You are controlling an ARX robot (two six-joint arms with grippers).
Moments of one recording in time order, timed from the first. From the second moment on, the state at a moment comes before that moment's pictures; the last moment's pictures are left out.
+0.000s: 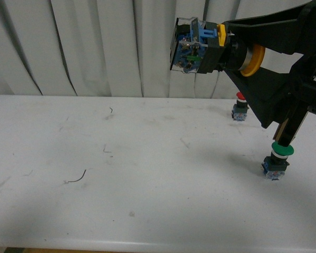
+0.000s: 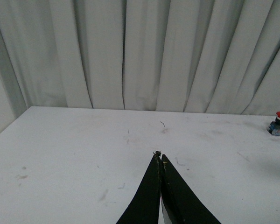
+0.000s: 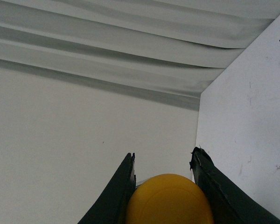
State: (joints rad) left arm 0.00 0.11 0.14 -0.03 0.00 -0.02; right arm 0.29 1.71 0.56 1.28 -0.49 1.39
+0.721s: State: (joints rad) left arm 0.00 0.03 0.04 0.00 0.00 -0.02; right arm 0.30 1.71 0.56 1.28 -0.49 1.38
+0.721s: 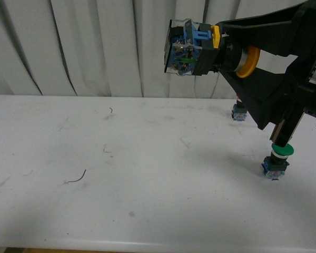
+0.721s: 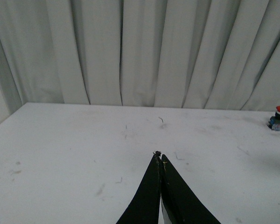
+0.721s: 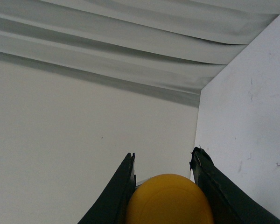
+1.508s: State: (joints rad) left arm 0.00 0.01 0.01 0.00 0.00 -0.02; right arm 0.30 1.60 0.63 1.19 -0.27 0.80
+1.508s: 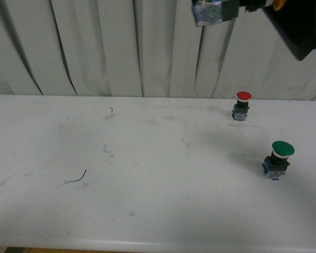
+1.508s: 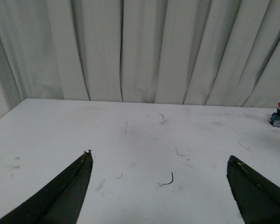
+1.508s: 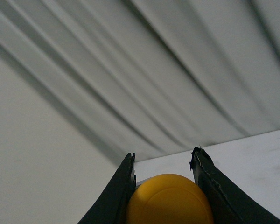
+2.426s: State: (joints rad) left arm 0.00 0.01 0.01 0.00 0.00 -0.01; right arm 0.03 1.90 1.06 0.54 0.15 0.01
